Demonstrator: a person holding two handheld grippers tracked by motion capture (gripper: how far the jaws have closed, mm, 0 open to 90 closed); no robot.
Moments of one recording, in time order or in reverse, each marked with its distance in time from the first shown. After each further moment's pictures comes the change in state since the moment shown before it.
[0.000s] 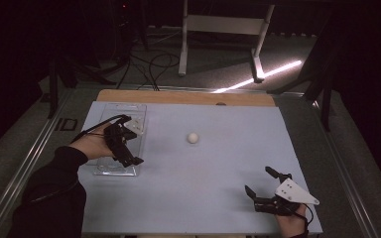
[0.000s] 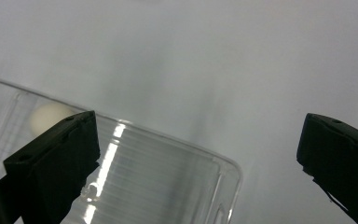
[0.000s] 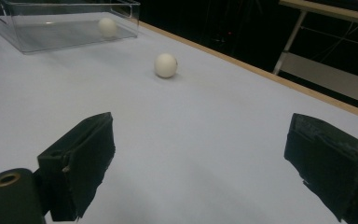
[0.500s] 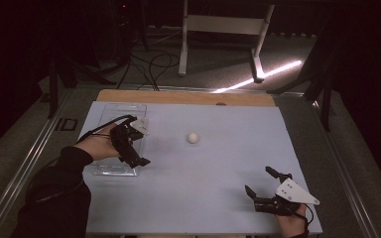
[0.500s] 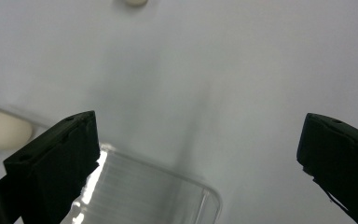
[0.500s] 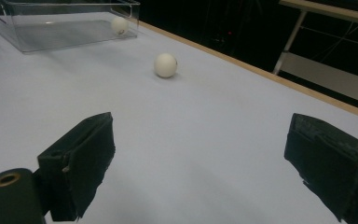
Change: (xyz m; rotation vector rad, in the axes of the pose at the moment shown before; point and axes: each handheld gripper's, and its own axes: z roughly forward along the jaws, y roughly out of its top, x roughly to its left) left arm -0.007 0.016 0.003 -0.034 -0.023 -0.020; right arm 0.000 0.000 0.000 0.000 0.000 0.001
